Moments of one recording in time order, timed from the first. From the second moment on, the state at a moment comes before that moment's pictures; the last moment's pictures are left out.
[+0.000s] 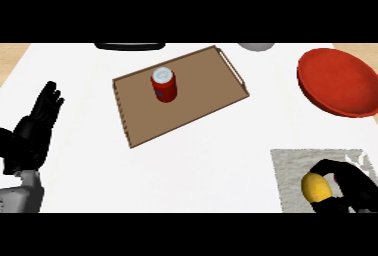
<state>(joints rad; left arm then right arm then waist) -0.12 0.31 0.09 -1.56 0.03 0.10 0.12 0.13 -0.40 0.08 -1.66 0.67 0.30 0.60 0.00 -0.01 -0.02</state>
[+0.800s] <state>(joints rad) -0.20 0.28 0.05 -1.54 0.01 0.07 0.14 -0.31 -0.28 -0.02 -1.36 0.87 0.15 0.86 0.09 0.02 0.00</state>
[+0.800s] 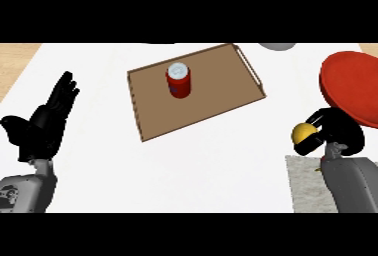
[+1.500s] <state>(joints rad) -0.23 0.26 0.03 -1.52 -0.01 0.07 0.14 -0.94 -0.37 -0.06 -0.95 1.27 -0.03 1.08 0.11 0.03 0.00</state>
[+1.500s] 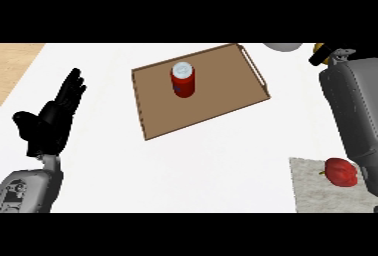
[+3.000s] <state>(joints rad) -0.19 0.27 0.08 -1.54 0.00 0.07 0.13 -1.02 -0.61 -0.44 -0.27 1.21 -0.58 0.73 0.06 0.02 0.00</state>
